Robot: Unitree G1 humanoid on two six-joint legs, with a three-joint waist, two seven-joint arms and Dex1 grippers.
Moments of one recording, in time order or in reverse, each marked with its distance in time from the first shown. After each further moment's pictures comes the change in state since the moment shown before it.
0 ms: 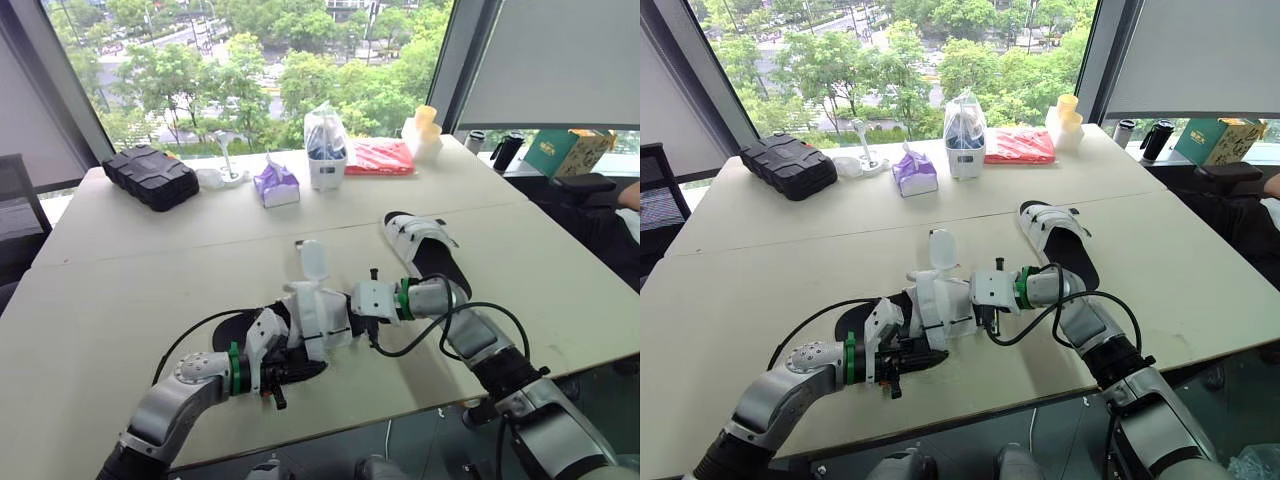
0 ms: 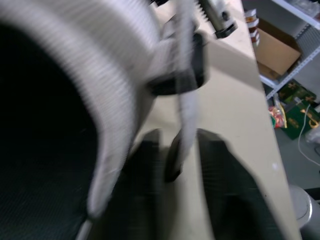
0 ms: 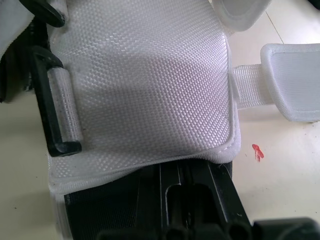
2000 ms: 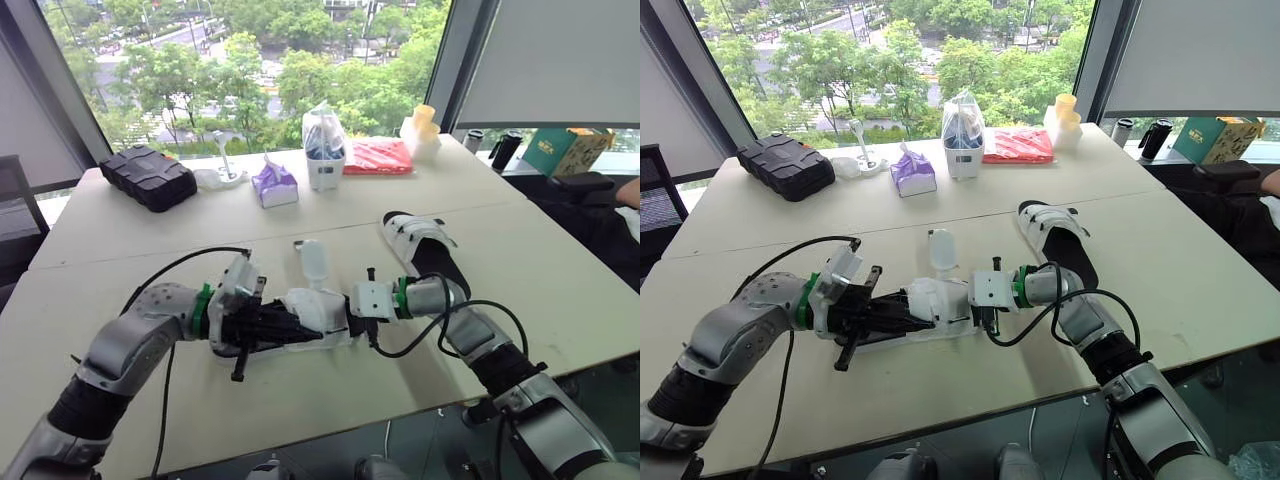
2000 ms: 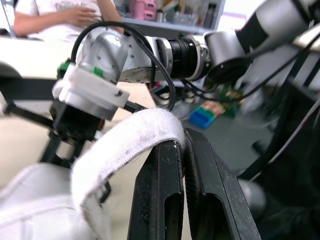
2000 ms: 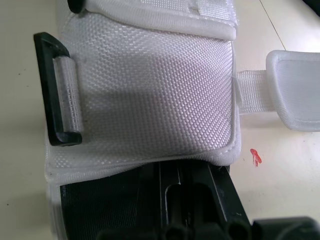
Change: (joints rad) left arm -0.291 0.225 0.049 0.045 -0.336 -0.080 -0.379; right arm -0.027 0.000 0.017 0.055 -0.005 -0.060 -0.006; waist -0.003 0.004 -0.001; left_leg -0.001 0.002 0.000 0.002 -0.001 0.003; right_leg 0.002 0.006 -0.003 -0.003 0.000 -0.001
